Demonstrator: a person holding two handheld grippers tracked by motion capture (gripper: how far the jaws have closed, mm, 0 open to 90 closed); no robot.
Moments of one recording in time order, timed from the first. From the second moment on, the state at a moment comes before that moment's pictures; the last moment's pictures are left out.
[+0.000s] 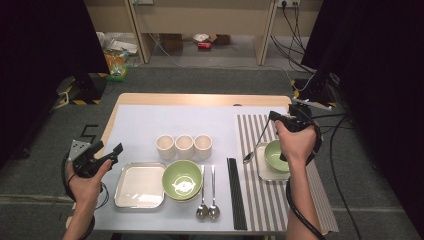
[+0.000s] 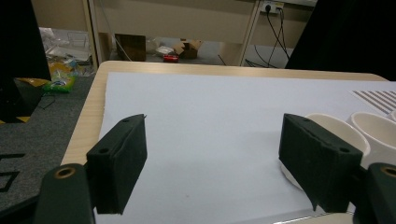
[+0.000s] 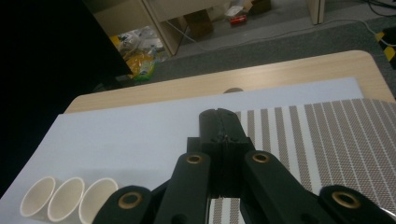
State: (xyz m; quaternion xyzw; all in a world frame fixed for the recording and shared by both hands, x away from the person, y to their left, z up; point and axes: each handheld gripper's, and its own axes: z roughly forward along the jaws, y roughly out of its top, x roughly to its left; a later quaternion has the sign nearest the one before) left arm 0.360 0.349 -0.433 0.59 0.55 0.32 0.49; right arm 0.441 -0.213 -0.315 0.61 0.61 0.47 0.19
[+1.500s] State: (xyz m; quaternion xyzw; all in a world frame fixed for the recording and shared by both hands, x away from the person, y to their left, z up) left arm 0.360 0.348 -0.435 0.59 0.55 0.32 0.49; right arm 0.427 -0.287 -0.297 0.65 0.54 0.48 0.24
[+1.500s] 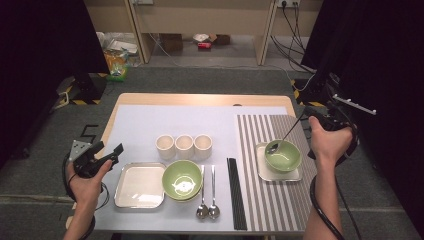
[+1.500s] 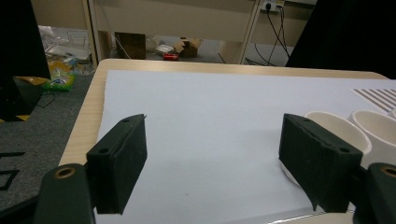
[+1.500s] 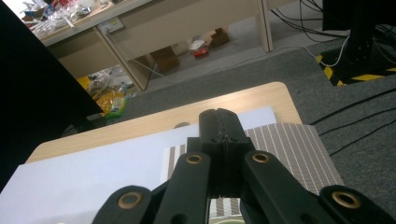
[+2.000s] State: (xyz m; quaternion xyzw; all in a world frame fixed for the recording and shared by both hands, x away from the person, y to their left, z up) left arm 0.360 0.348 -0.435 0.59 0.55 0.32 0.49; right arm 0.424 -0.295 -0.308 0.66 0.54 0.46 0.26
